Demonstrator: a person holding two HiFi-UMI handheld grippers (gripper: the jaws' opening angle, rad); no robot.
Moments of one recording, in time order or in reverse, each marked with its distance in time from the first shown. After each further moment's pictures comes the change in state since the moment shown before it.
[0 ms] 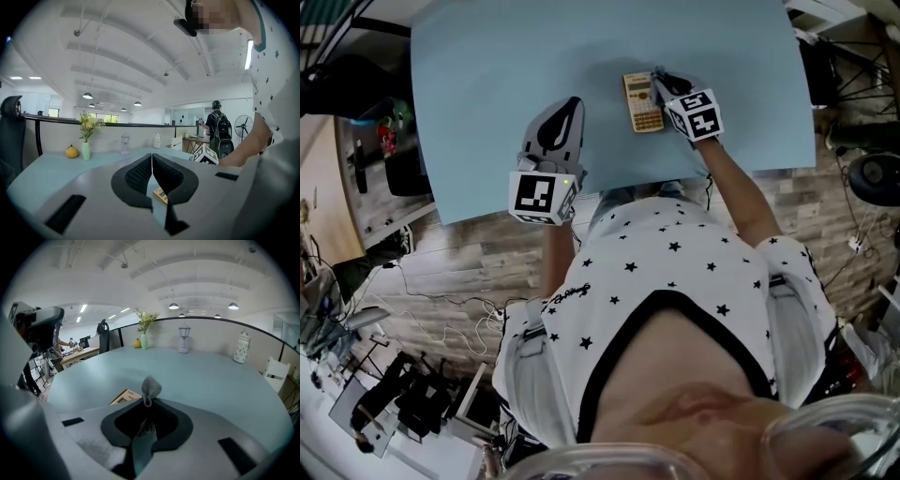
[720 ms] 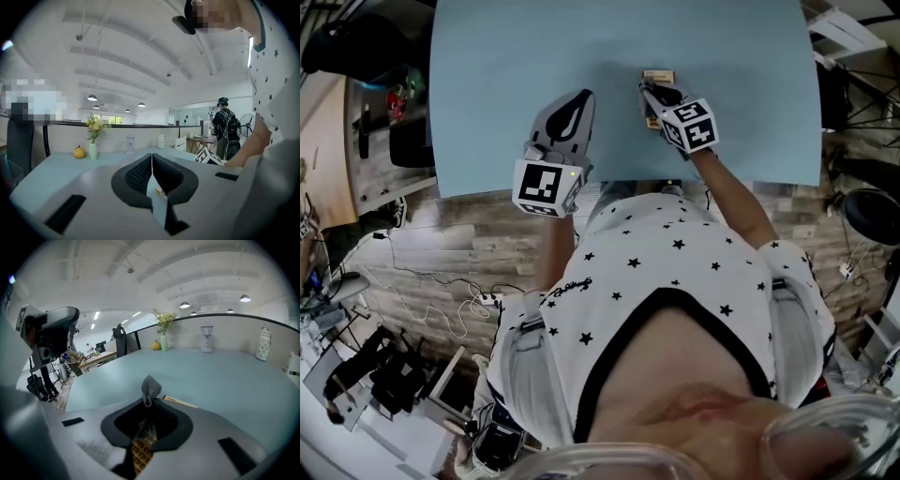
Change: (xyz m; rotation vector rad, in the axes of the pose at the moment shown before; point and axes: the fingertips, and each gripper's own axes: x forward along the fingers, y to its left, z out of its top) left arm -0.023 0.004 0.002 -0.001 -0.012 0.056; right arm 0.007 0.082 0.013 -0.009 -0.026 0.197
